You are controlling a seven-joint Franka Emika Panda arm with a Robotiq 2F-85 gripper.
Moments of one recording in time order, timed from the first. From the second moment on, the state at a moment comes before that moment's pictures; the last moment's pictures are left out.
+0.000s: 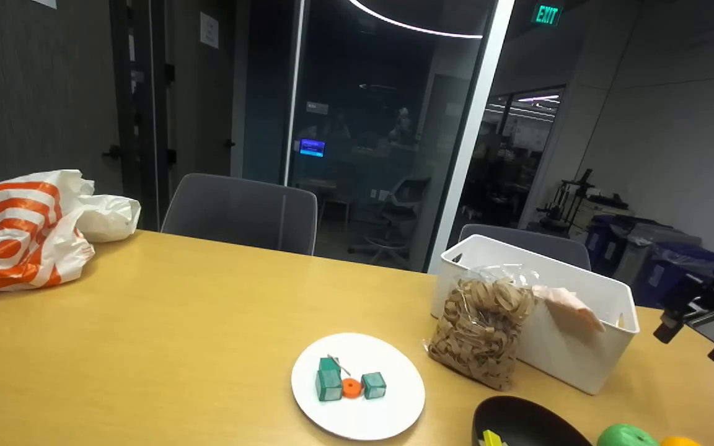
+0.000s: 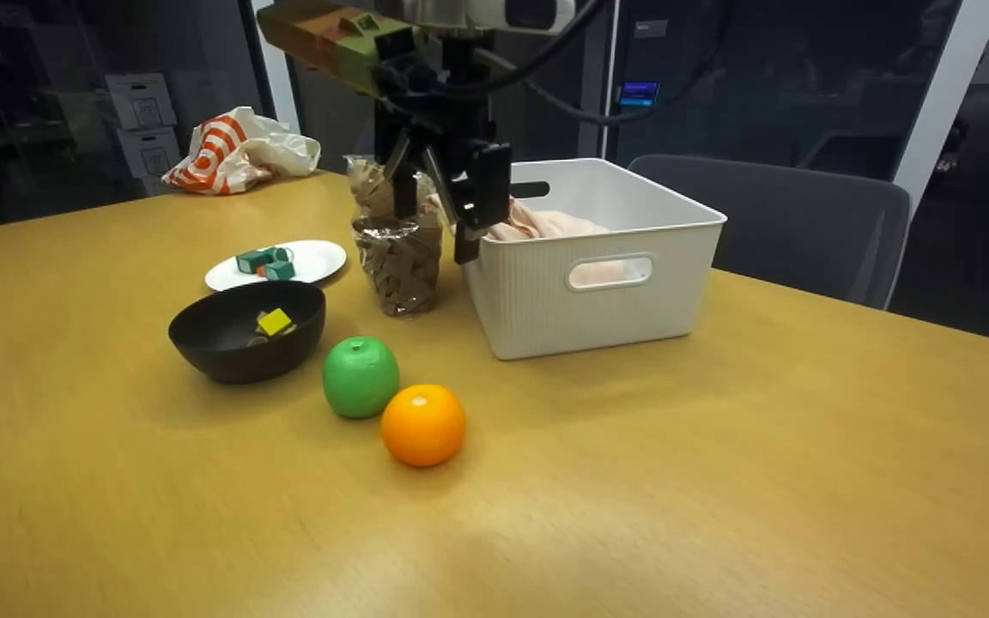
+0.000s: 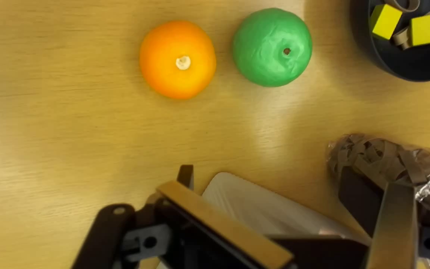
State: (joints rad) arm -0.04 -0.32 -0.16 -2.43 0.15 2.15 -0.08
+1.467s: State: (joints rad) arm 0.11 -0.12 0.18 -2.53 -0.10 2.39 0.17
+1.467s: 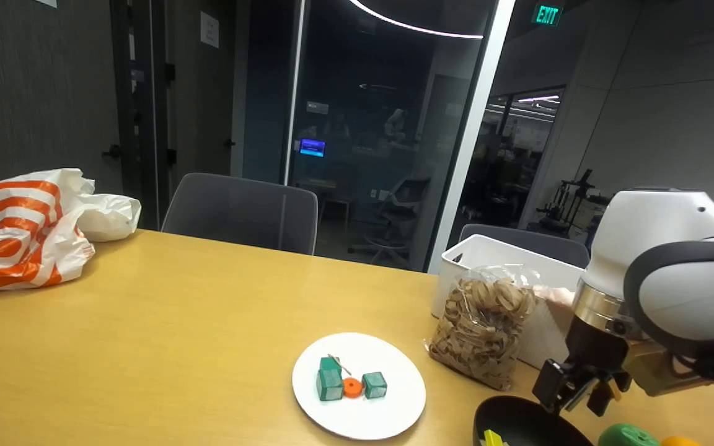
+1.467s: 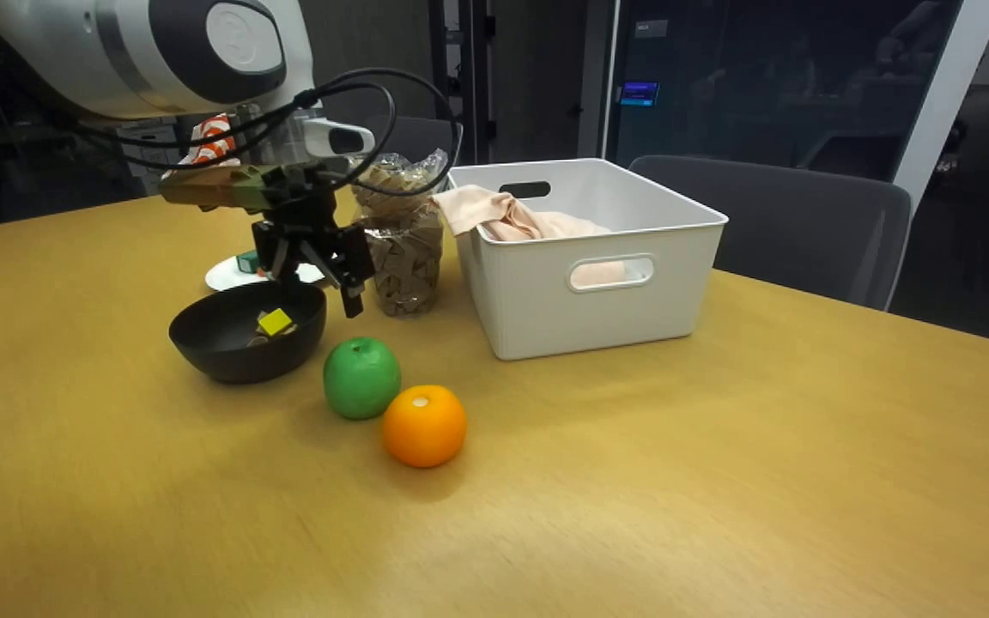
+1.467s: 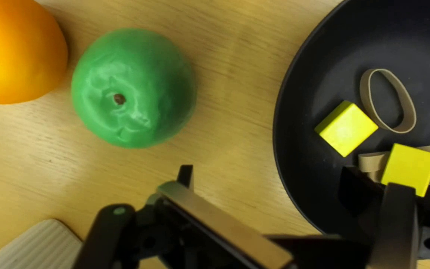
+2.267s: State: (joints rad) arm 0.12 -0.01 0.16 -2.47 -0.01 2.39 0.13
